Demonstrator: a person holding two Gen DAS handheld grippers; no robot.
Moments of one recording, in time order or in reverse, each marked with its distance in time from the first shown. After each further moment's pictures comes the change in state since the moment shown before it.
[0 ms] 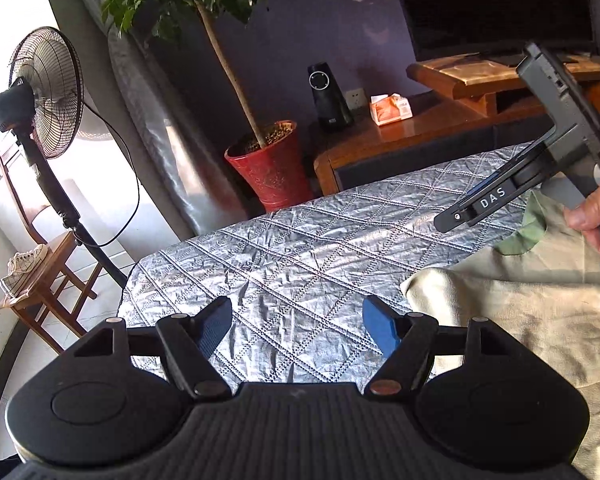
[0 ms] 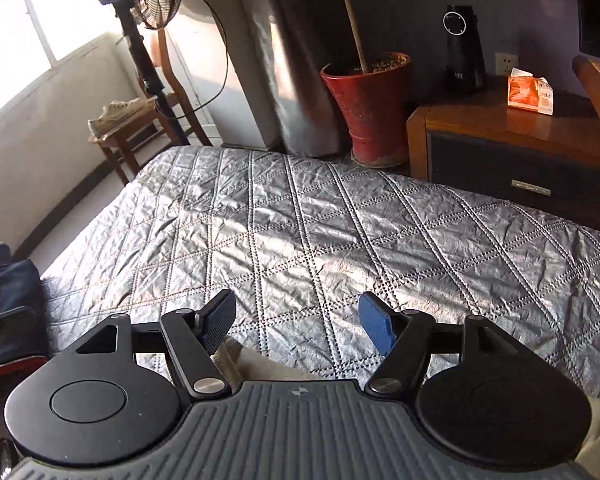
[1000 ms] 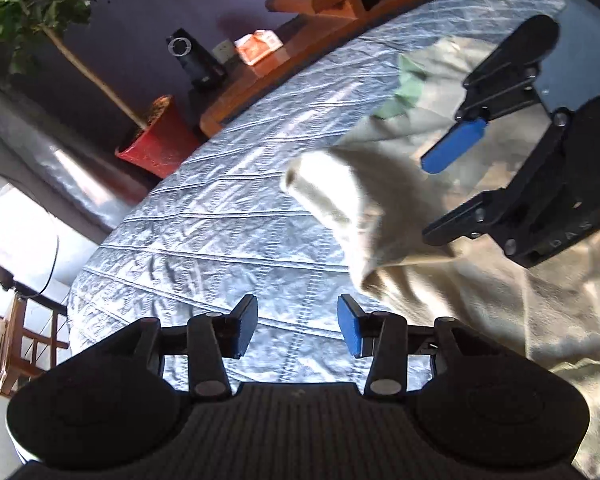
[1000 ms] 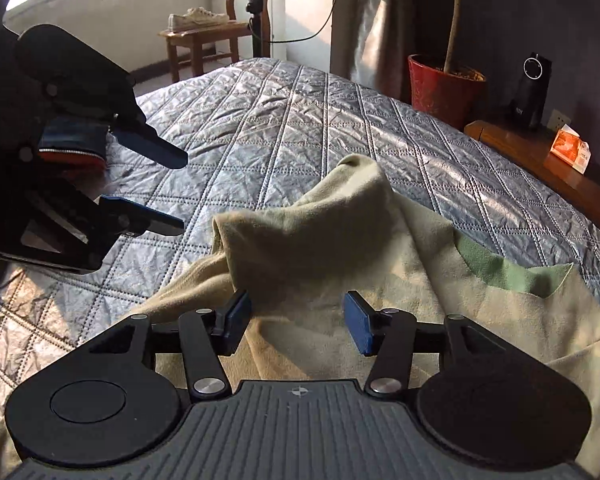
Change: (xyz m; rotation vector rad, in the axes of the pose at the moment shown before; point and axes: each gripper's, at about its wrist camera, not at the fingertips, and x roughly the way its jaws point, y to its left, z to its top) left arm -0.091 -0.094 -0.059 0.324 0.121 -0.116; right arm -0.067 0.100 -0.120 -0.281 -0.046 0.047
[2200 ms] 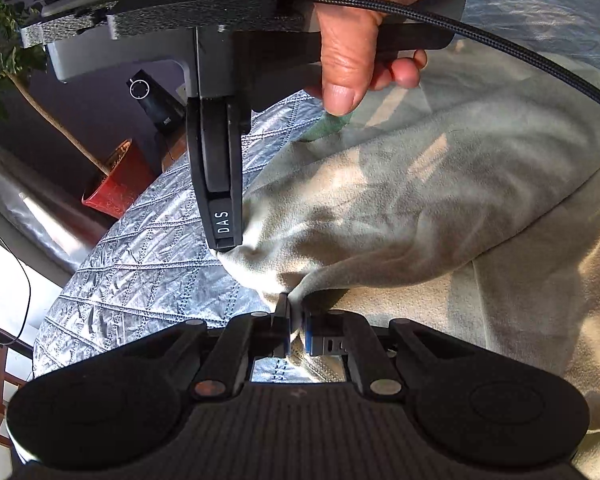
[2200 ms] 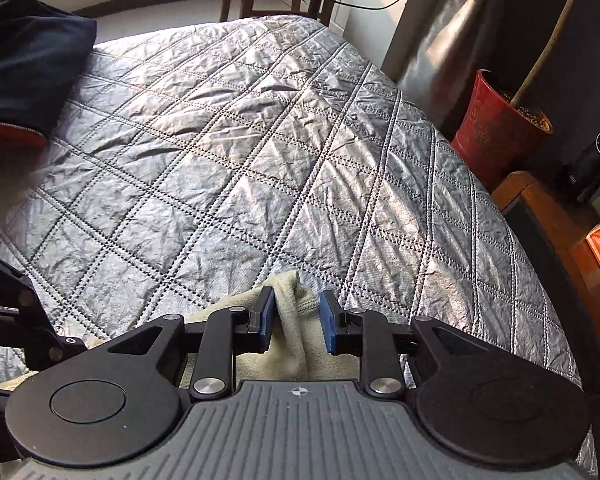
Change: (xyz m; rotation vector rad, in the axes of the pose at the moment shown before) left arm 0.090 0.002 -0.012 0.144 -0.112 -0.109; right arm 0.099 -0.025 0.087 -0.338 0.243 0.047
